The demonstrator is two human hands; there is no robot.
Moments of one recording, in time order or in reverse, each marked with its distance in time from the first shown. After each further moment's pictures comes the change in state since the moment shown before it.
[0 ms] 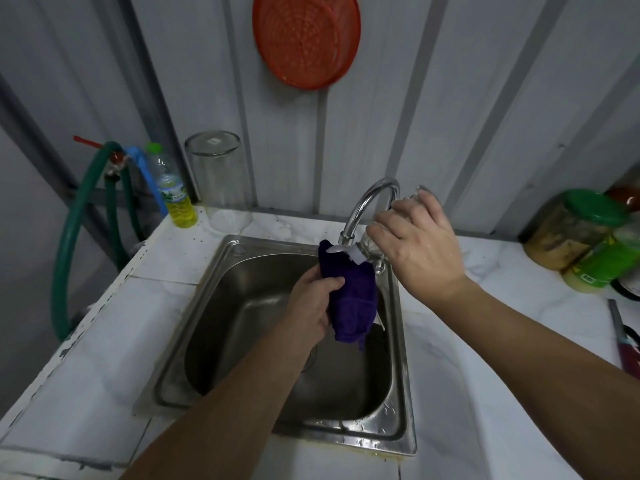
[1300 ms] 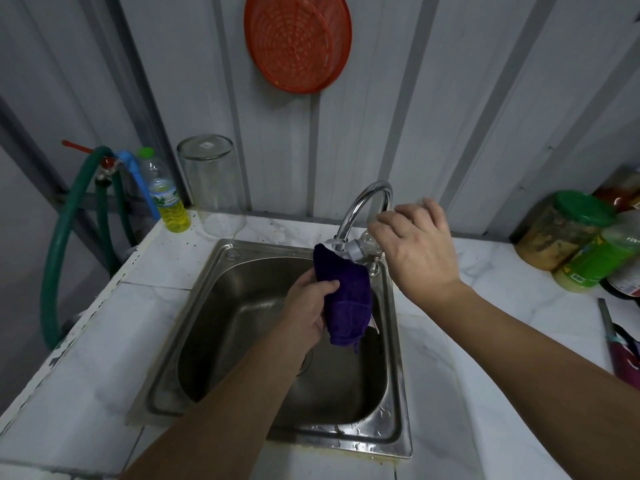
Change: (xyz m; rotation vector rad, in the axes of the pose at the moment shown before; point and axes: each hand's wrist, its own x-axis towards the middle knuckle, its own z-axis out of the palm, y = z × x) left_hand 0.005 -0.003 -0.003 0.028 0.025 -0.020; right_hand -0.004 0.000 0.002 0.034 -0.114 0.151
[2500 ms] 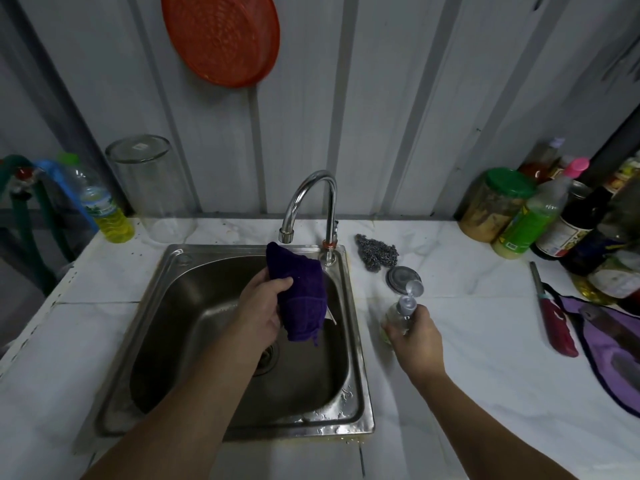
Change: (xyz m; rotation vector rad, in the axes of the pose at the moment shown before) left_hand -0.001 -0.007 0.002 -0.004 -0.021 -0.015; right_hand -0.194 -0.017 0.019 0.681 -0.336 1.264
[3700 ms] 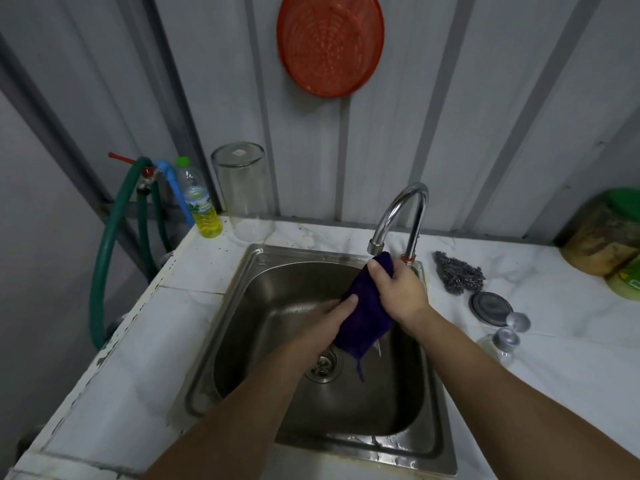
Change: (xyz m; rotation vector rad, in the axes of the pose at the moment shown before) left_hand 0.010 0.000 -0.055 0.525 -0.030 -0.017; right_hand 0.035 -0.164 0.100 0.216 -0.341 -0.177
